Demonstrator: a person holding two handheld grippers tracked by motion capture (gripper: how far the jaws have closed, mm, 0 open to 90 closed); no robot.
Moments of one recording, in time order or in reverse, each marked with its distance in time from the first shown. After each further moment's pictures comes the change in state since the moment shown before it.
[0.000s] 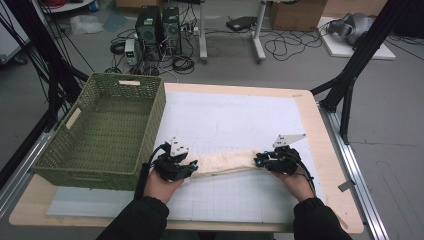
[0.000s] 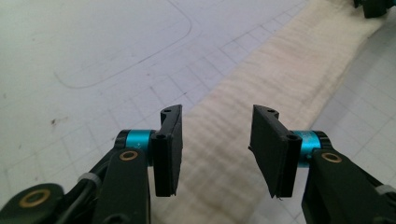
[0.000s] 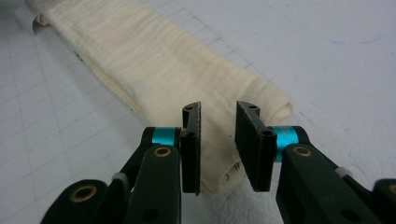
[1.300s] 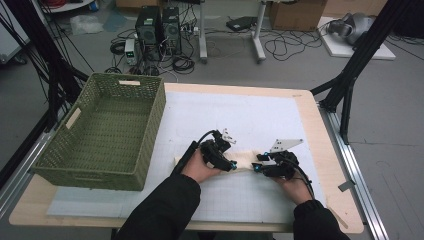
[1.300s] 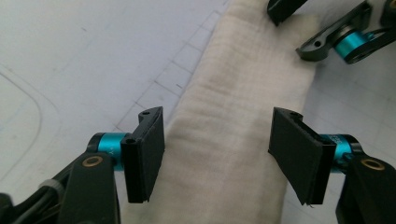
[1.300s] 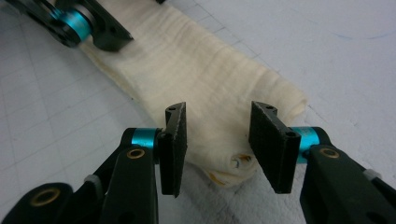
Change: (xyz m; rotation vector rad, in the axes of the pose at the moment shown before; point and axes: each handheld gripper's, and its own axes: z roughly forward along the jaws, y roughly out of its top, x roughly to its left) left arm -0.040 0.063 0.100 0.208 -0.247 0.205; right arm 0.010 -0.006 0.006 0.007 -0.044 -0.052
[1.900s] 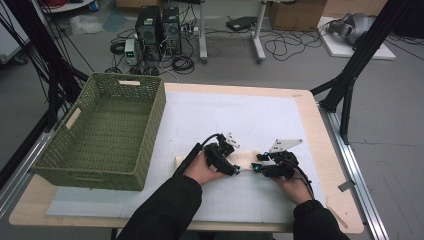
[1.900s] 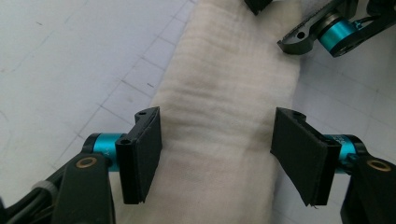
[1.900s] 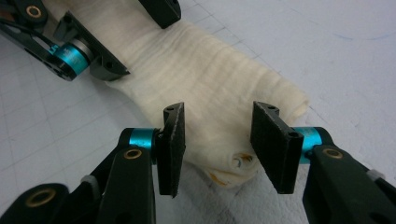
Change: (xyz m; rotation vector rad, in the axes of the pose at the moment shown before) left arm -0.007 0.000 0.008 -0.001 -0.056 0.035; right arm 0.001 0.000 0.001 0.002 -0.007 -0.008
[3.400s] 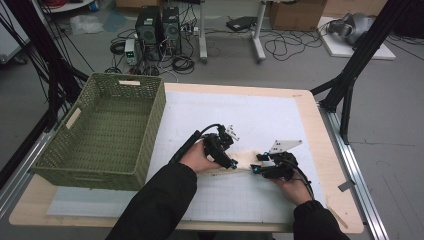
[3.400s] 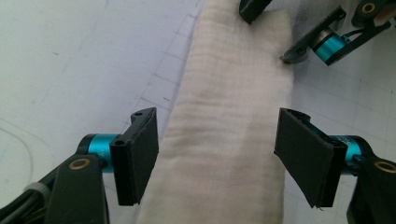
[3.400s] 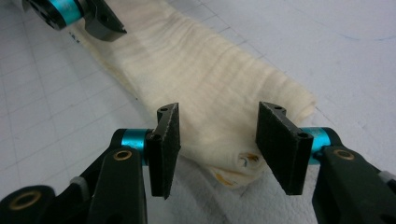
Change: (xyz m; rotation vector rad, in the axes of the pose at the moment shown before) left arm 0.020 0.018 -0.011 0.066 -0.073 0.086; right arm 0.001 -0.001 0.001 -0.007 0.009 -0.008
